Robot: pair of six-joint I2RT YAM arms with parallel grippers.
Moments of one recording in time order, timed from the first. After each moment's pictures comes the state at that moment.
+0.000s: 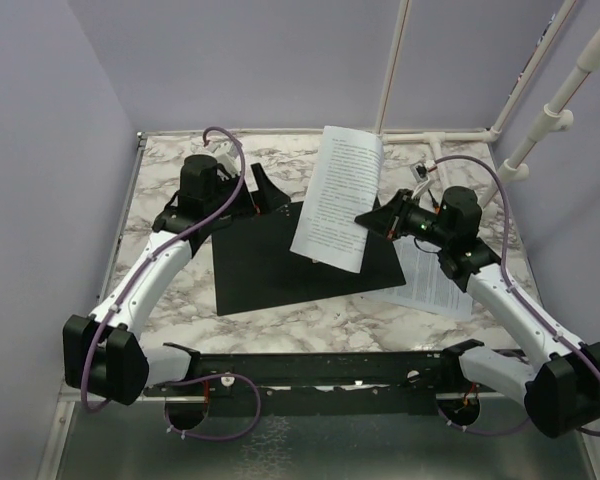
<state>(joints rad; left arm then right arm) -0.31 1.28 1.07 -0.24 0.43 -0.56 0.32 1.05 0.73 0.14 -0.59 0.64</state>
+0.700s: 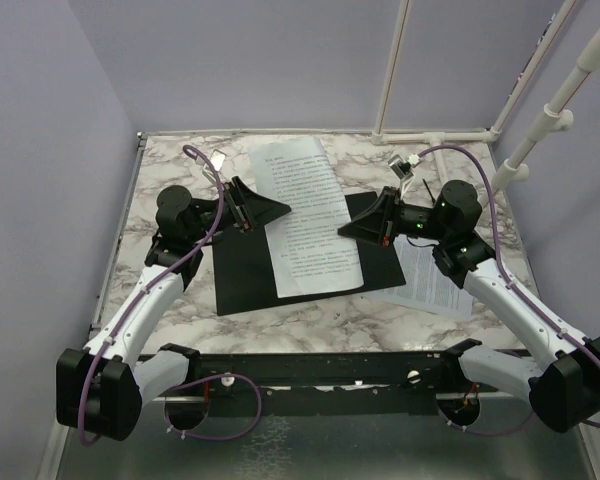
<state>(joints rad) -0.24 1.08 0.77 0.34 0.80 -0.94 0.42 1.09 0.83 0.28 -0.94 0.68</state>
